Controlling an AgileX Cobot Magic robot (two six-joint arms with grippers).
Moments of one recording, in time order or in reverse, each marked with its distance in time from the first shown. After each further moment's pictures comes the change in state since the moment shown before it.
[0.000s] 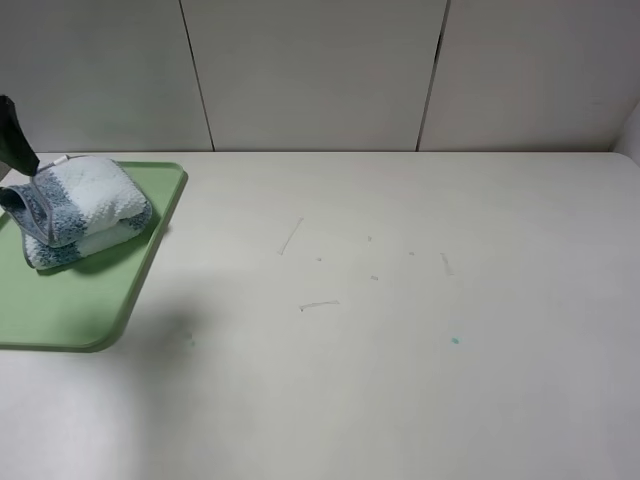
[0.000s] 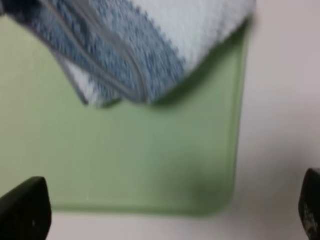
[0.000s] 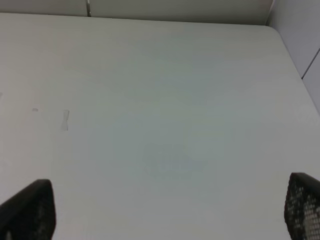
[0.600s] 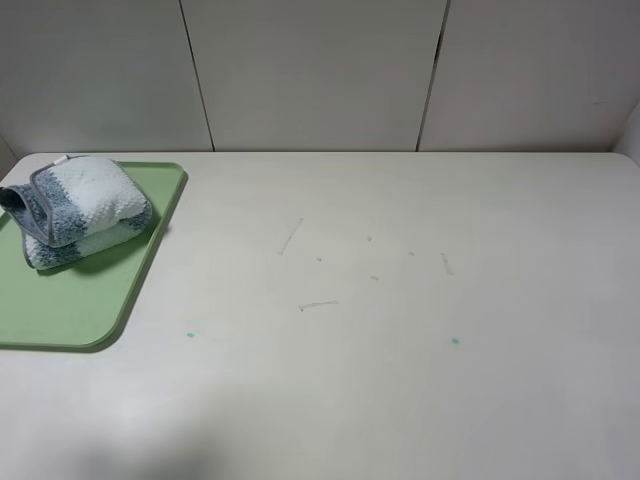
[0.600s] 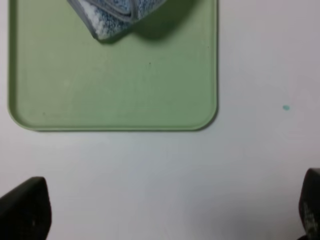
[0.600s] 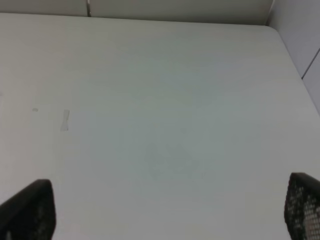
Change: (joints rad) left arm 0.000 -0.524 0.114 0.023 0.257 0.048; right arm 0.000 0.000 0.000 0.000 0.000 0.000
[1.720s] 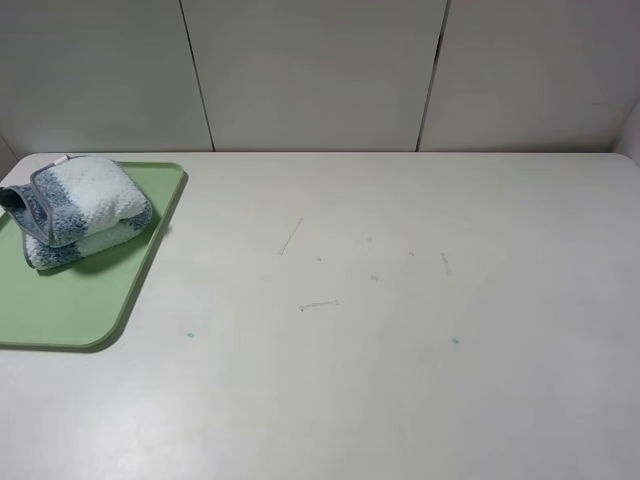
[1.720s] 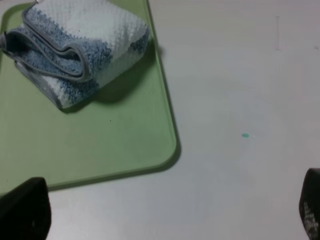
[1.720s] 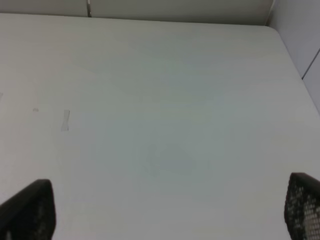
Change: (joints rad) left arm -0.121 -0.855 0.475 -0.068 -0.122 0.036; right arm 0.000 0.000 0.000 0.002 0.000 0.000
